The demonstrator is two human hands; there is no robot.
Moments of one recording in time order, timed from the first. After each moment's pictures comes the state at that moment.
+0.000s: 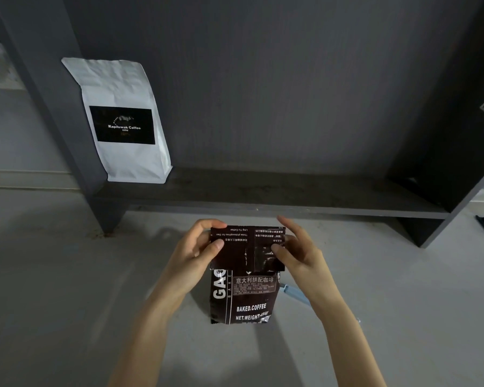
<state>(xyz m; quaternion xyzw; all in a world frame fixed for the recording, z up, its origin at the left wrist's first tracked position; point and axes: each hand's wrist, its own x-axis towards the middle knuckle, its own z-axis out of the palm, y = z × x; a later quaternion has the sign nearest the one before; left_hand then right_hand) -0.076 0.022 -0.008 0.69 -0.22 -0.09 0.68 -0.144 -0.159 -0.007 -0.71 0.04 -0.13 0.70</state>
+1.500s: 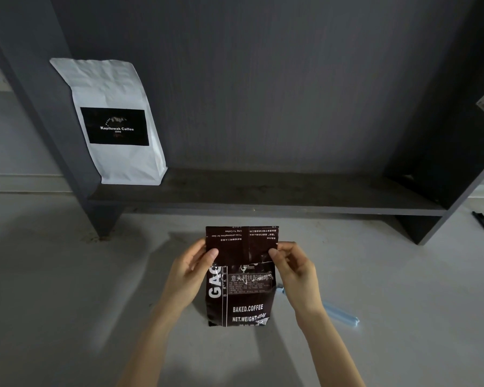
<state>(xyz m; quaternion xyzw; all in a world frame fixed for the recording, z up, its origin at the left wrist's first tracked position) -0.074 0.017 -0.039 0.72 -0.18 -0.06 0.67 -0.135 -0.151 -0.046 -0.68 0.14 -0.20 0.69</state>
